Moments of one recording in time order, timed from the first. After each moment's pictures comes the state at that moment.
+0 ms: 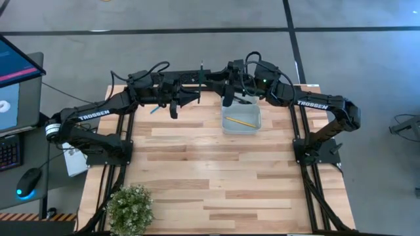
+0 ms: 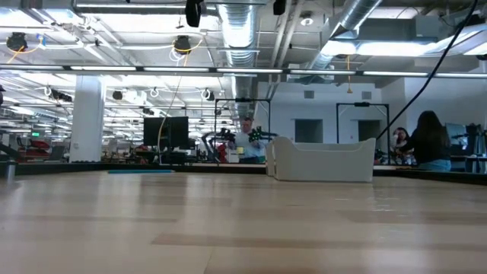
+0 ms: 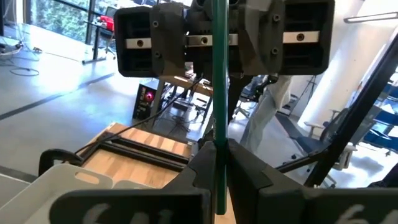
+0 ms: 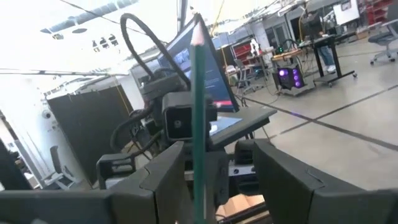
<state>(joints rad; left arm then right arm) 0.40 1.18 1.06 0.16 0.35 -0.31 -0.29 1.49 1.38 0.25 -0.18 0.33</state>
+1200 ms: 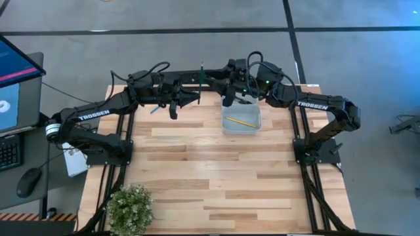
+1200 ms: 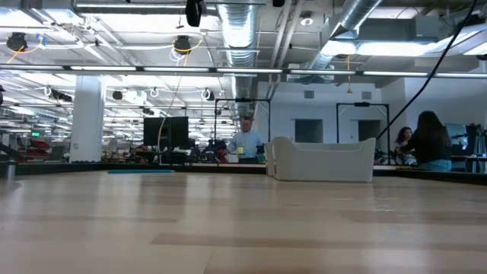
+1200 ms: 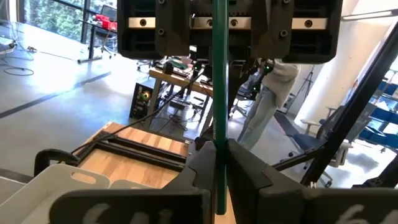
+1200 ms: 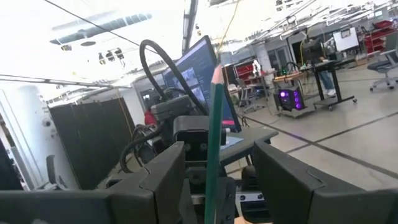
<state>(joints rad) 0.40 1.18 1.06 0.16 0.37 -0.31 -0.26 1.49 1.38 0.33 -0.15 0.29</state>
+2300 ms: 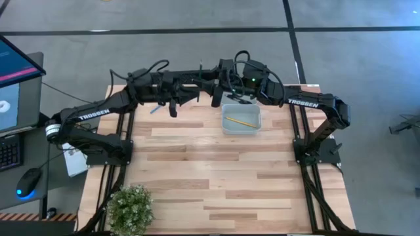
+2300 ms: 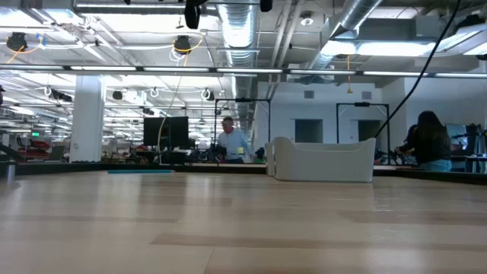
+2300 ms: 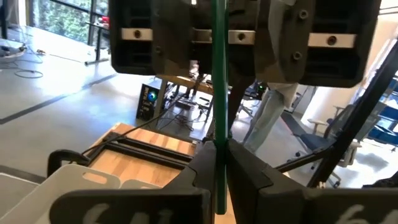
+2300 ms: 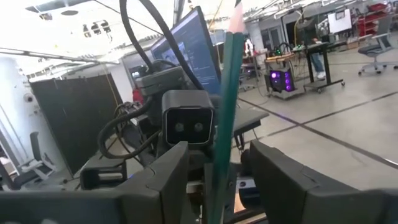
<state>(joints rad) 0.43 1.18 1.06 0.15 0.38 -0.29 -0.26 1.61 1.54 0.19 -0.13 0.24</state>
